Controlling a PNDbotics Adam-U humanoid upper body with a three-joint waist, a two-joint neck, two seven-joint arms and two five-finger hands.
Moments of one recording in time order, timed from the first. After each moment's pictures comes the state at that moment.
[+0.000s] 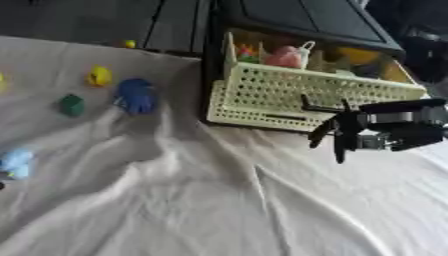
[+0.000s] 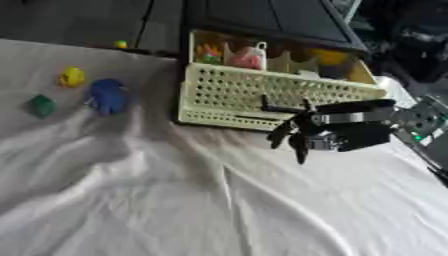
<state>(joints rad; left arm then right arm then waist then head) -0.36 0.26 -0.05 -1.98 0.17 -0.03 -0.02 -0.52 -1.08 0.09 -1.68 -0.15 -0.20 0.84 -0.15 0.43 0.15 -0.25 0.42</state>
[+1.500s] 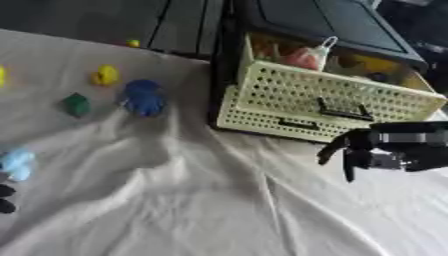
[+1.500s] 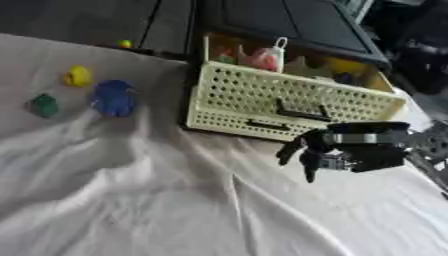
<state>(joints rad) -0.36 0.25 -0.06 -1.98 0.16 -0.02 -0.06 -0.41 -1.10 0.00 -1.73 -0.18 -0.24 0.78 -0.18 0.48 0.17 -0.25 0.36</state>
